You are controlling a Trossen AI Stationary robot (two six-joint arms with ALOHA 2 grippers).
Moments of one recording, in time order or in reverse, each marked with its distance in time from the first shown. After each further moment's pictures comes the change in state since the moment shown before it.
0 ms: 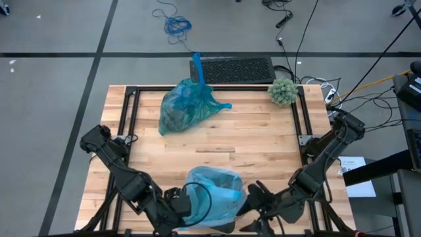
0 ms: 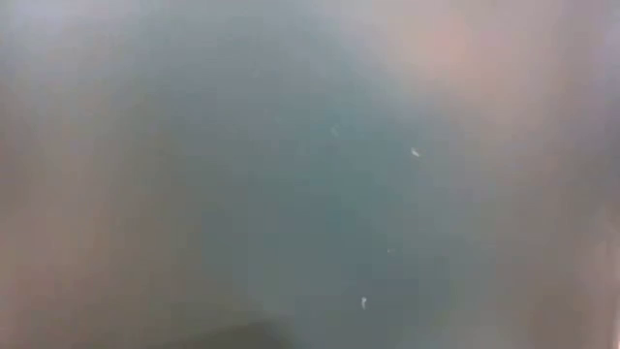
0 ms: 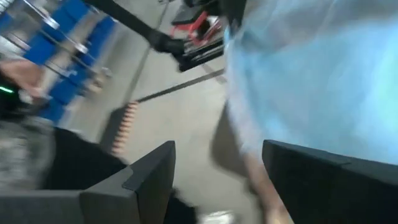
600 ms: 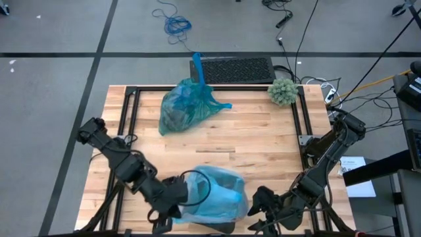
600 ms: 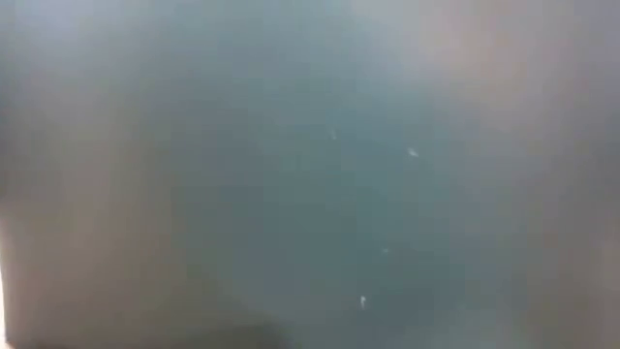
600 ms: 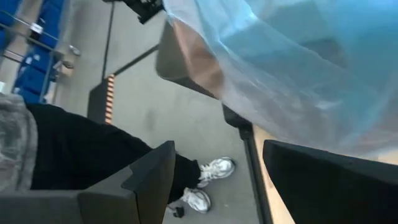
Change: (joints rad) left arm 0.090 -0.108 0.002 -0.042 0.144 0.061; right arm 0.043 -0.001 -0.046 -0.195 -0.034 0.267
